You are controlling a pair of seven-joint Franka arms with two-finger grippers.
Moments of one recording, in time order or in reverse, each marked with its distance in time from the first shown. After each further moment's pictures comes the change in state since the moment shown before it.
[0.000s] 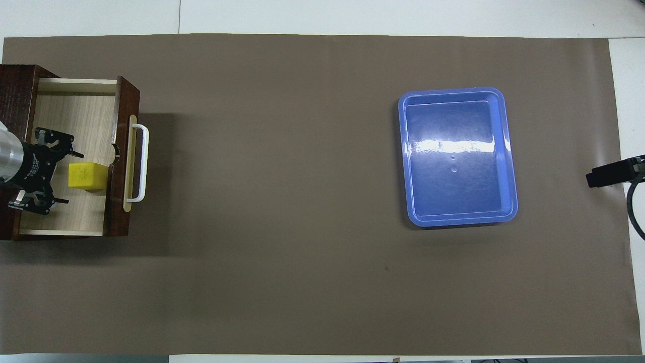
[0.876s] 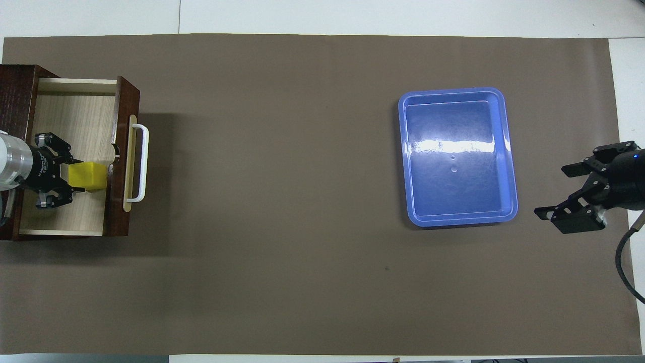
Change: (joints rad) left arm 0.015 0.008 0.000 -0.069 -0.001 0.136 -0.278; right arm 0.016 -0.120 0.021 -0.238 0.296 0.125 -0.691
